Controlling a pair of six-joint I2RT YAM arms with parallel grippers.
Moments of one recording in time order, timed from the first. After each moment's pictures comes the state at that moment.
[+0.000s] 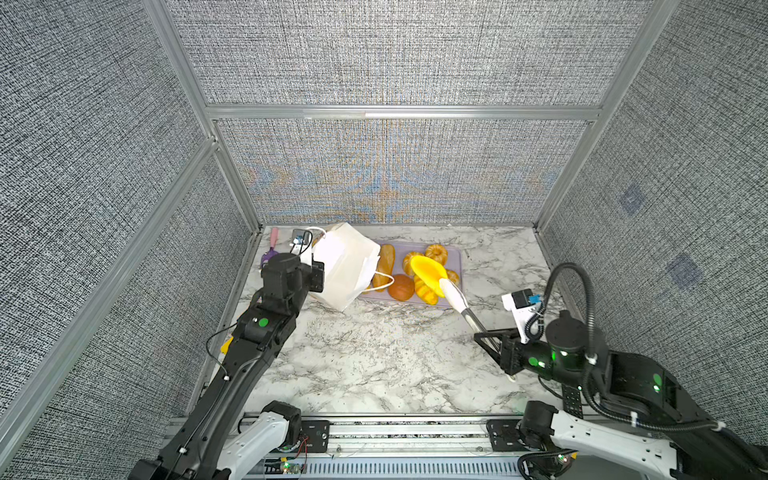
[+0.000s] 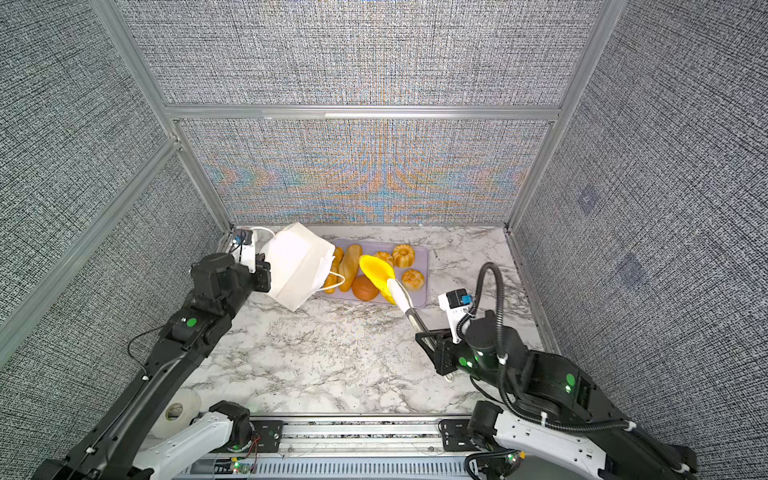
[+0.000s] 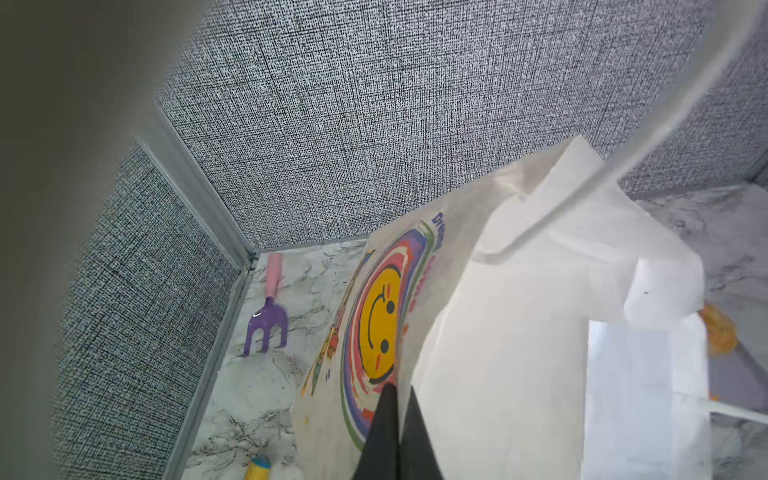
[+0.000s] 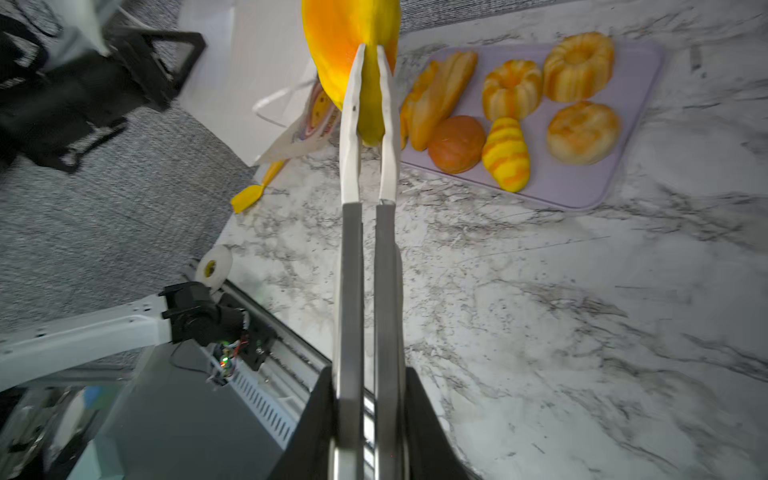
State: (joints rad) left arm -0.35 1.01 1.07 -0.42 -0.22 -0.04; right arm 1.02 0.71 1.12 -1.01 0.25 0.65
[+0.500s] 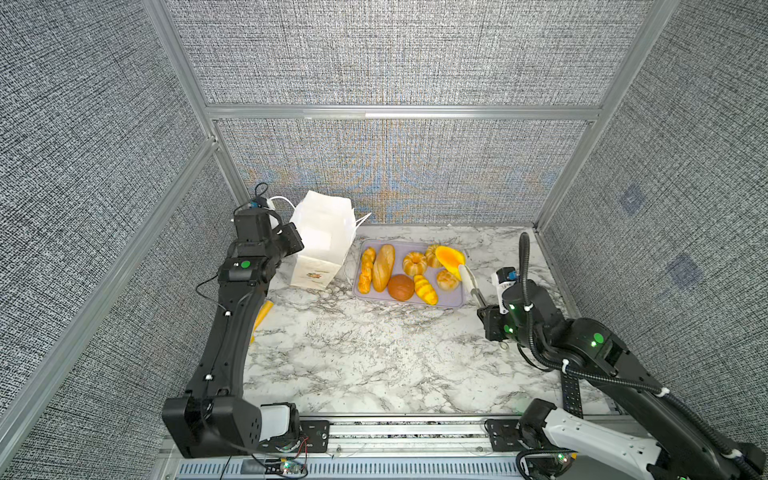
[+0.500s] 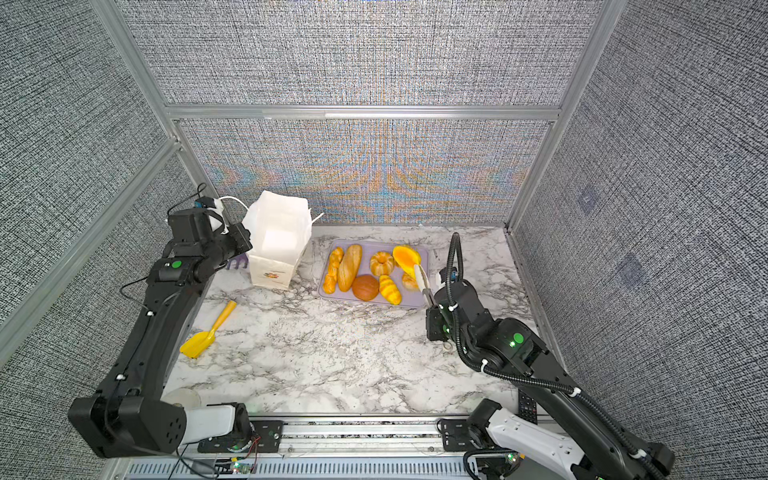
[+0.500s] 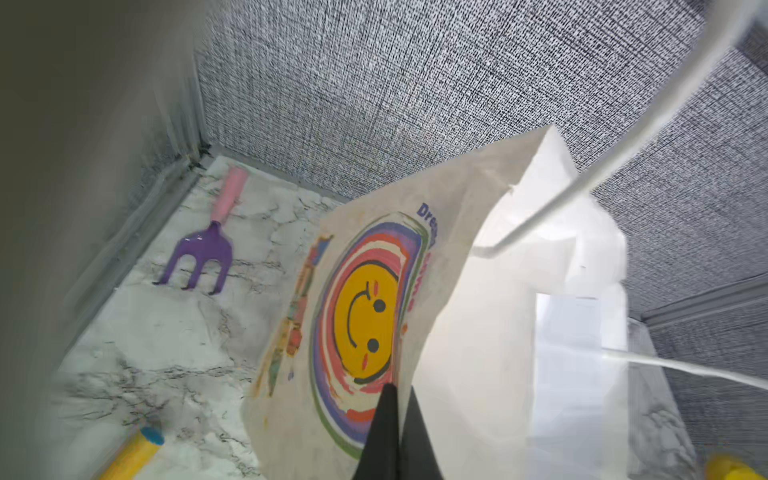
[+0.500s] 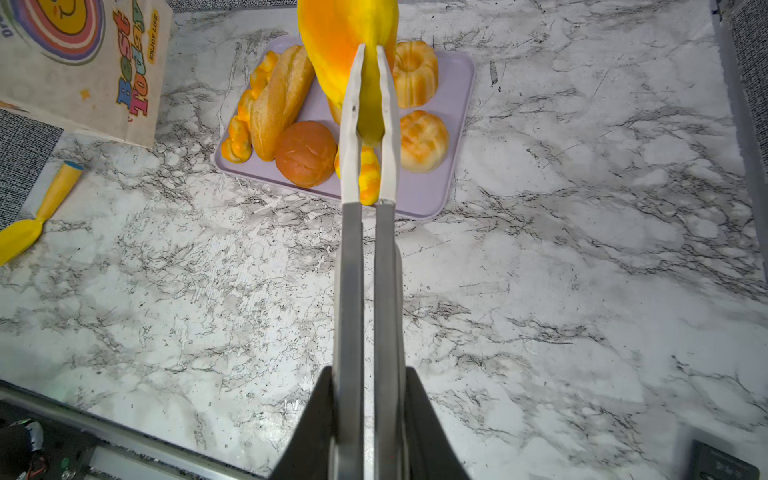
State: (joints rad) left arm 0.03 1.36 1.37 -0.52 0.21 -0.43; right arm 0.73 0.90 1.12 -1.01 0.29 0.49
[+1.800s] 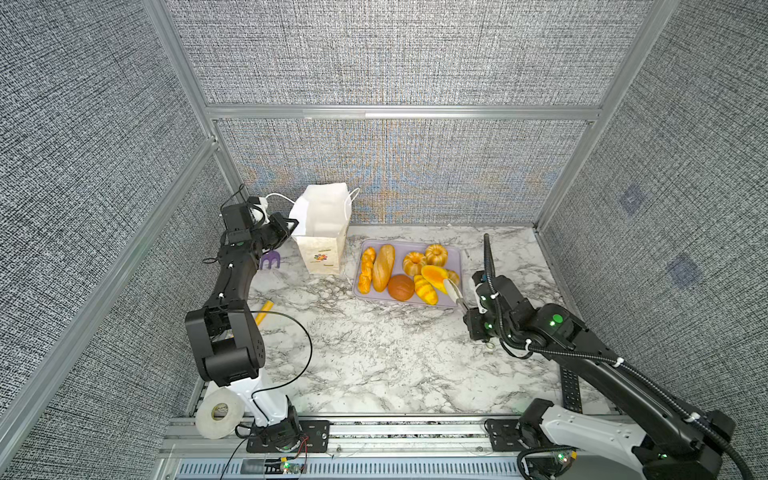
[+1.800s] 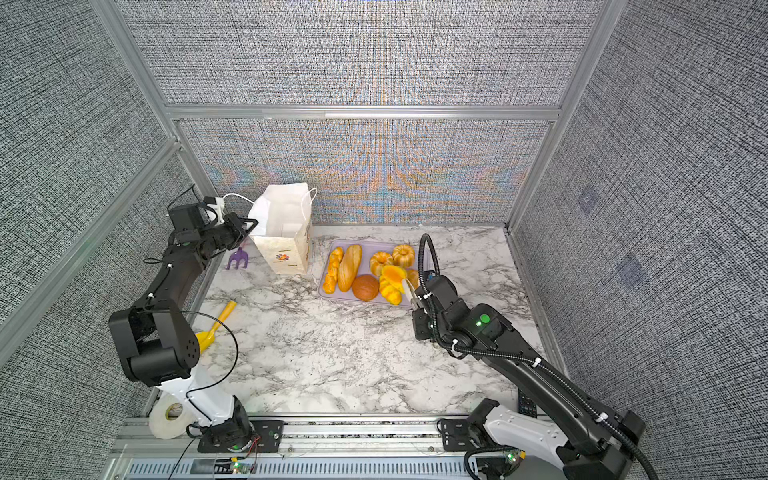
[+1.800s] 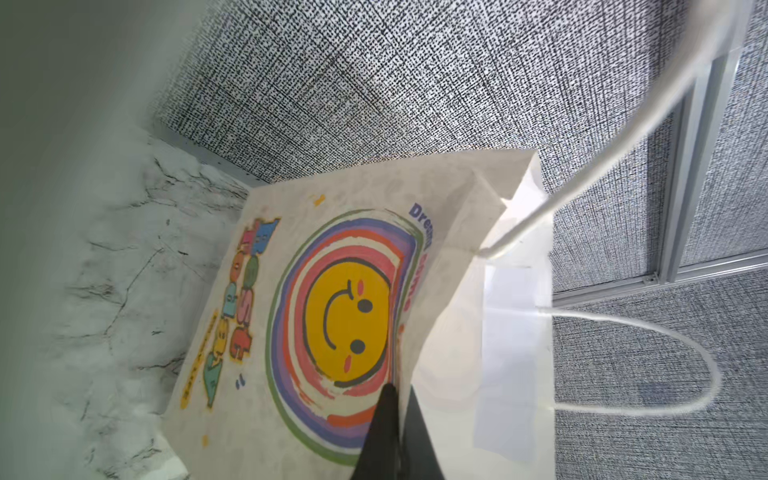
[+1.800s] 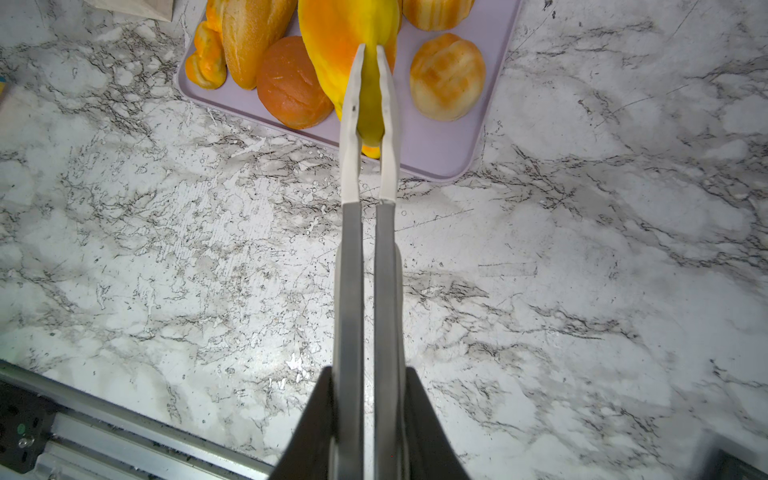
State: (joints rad) left arm 0.21 1.76 1.46 -0.18 0.74 -0.62; right arm 0.72 1.04 1.08 -0.99 0.20 0.45
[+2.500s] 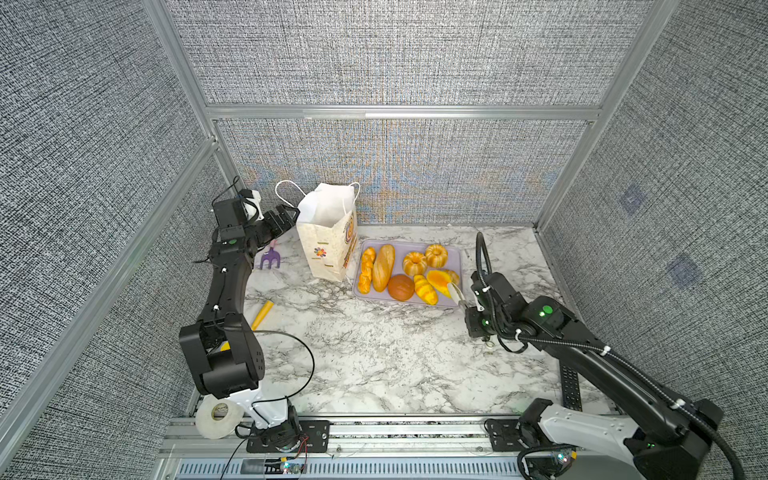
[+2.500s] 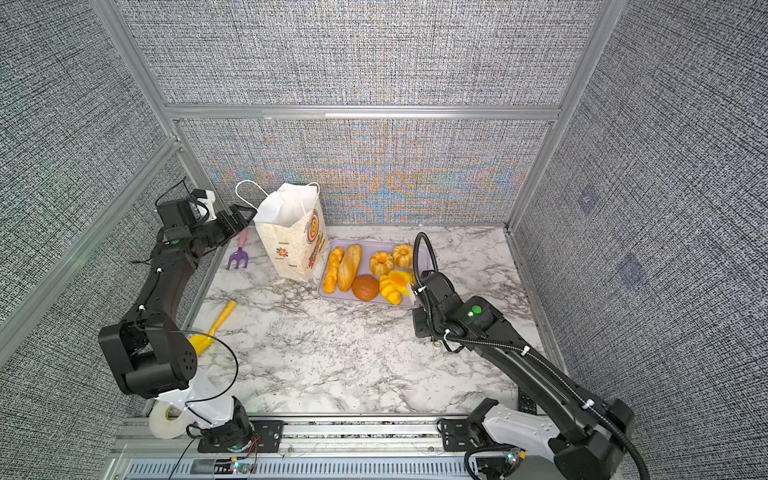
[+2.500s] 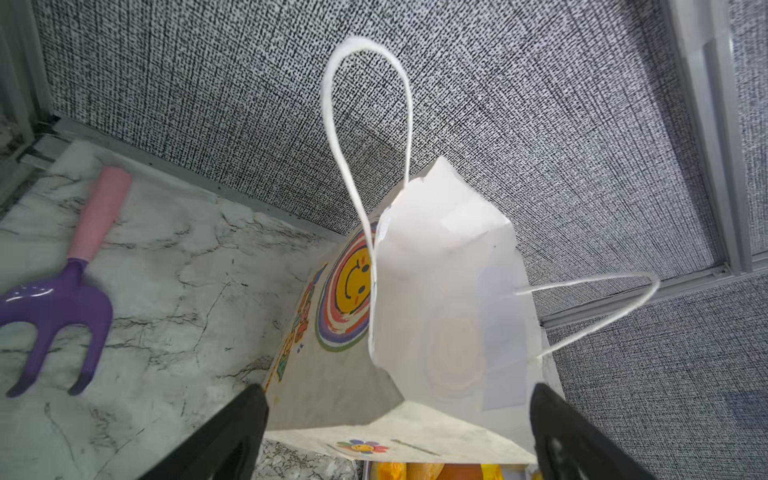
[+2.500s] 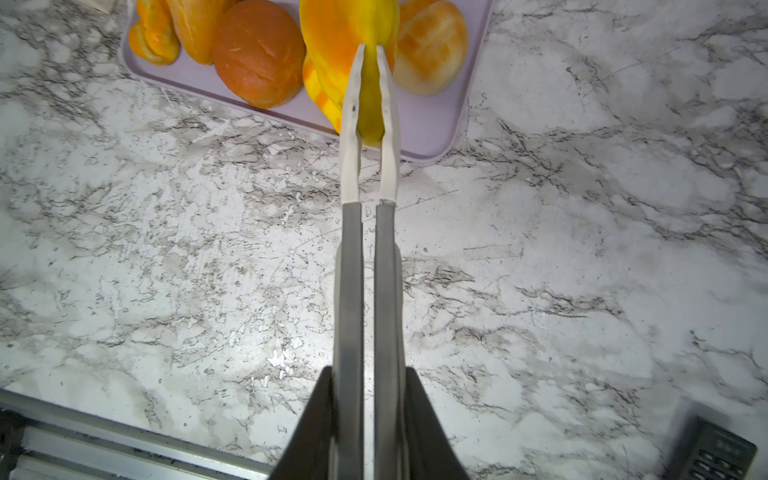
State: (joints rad) left arm 0.22 1.64 1.47 -0.28 0.62 -0.47; right arm 0.66 1.15 1.12 -1.04 0.21 0.46
